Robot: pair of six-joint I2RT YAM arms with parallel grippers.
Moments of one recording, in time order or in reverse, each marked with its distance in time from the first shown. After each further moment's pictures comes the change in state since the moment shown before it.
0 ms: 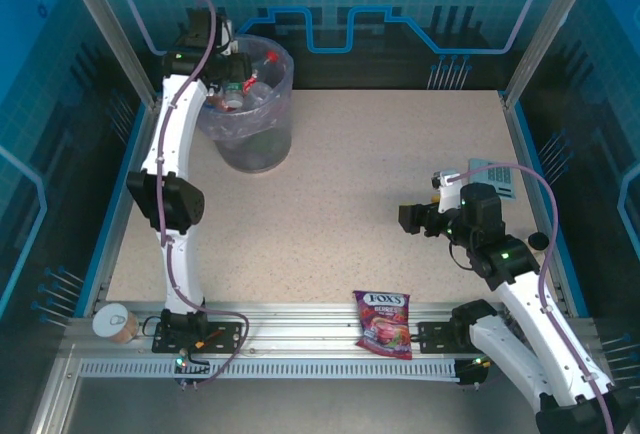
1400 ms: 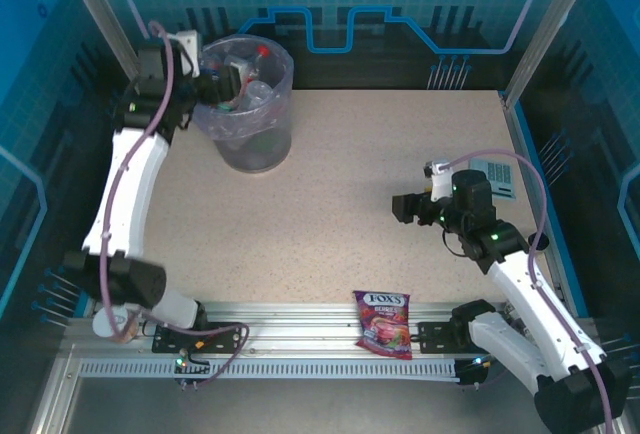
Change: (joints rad) left arm 0.017 -0.725 -0.828 0.366 0.040 -0.010; right arm 0.000 0.154 0.045 0.094 -0.010 -0.006
